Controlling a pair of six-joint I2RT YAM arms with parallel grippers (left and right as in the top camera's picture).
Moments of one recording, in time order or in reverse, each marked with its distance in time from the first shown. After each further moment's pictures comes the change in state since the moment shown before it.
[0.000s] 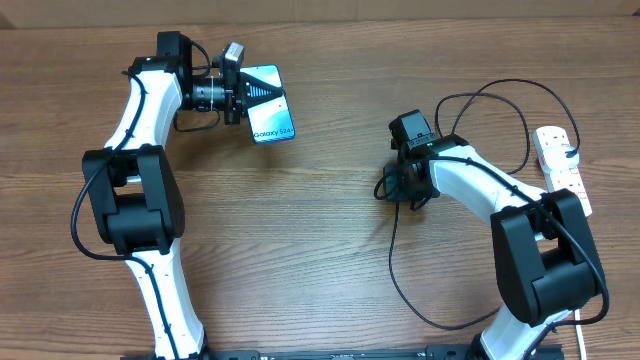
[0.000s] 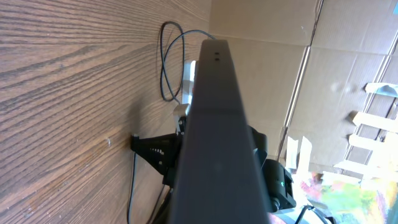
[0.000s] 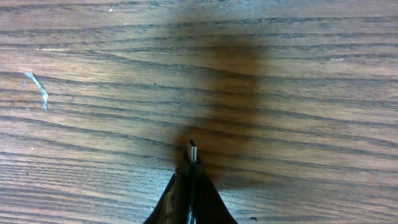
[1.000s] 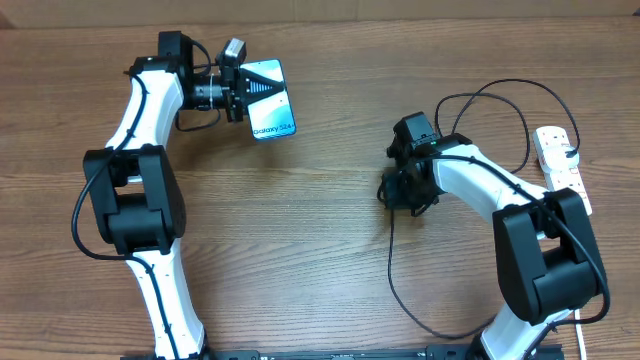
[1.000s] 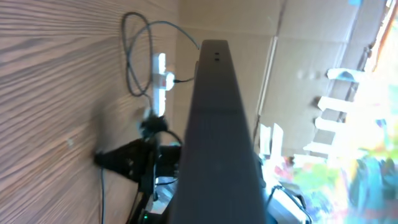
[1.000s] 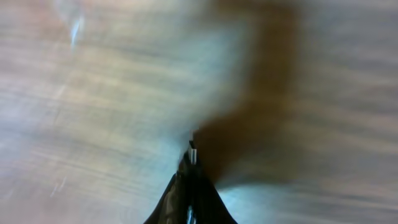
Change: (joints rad) left arm -0.012 0.000 0.000 0.014 0.142 -0.001; right arm -0.024 0.001 0.002 -0.096 -0.233 -0.106
